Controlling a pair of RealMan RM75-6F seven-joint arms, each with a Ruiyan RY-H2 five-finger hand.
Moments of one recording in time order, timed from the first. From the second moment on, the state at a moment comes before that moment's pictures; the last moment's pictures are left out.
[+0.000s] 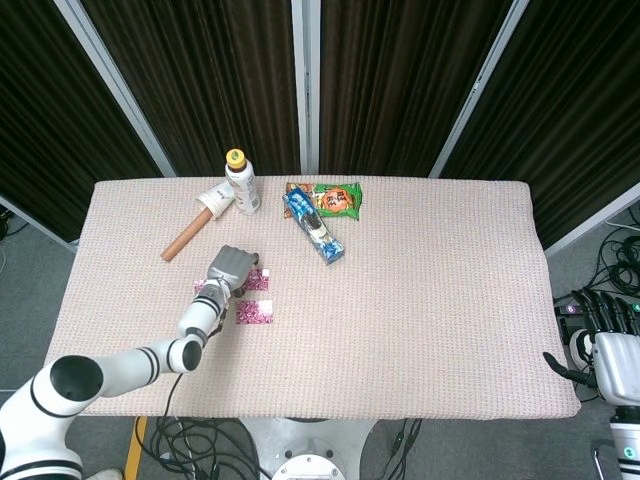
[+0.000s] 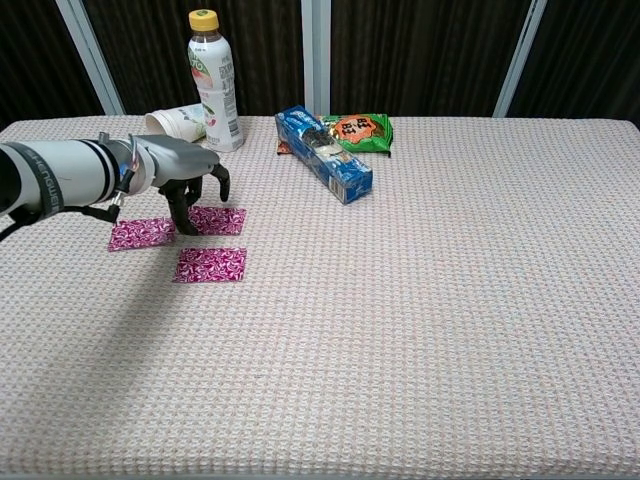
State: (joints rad) left arm -1.09 -1.77 -0.03 -1.00 0.53 0.66 0.61; right arm 0.05 -1.05 0.07 -1.65 -1.44 1.46 -0.03
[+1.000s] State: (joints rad) left arm -1.03 -1.86 -0.08 -0.91 0.62 0.70 0.62; right arm 0.04 -1.04 0.07 -1.66 -1.43 1.47 -0.03
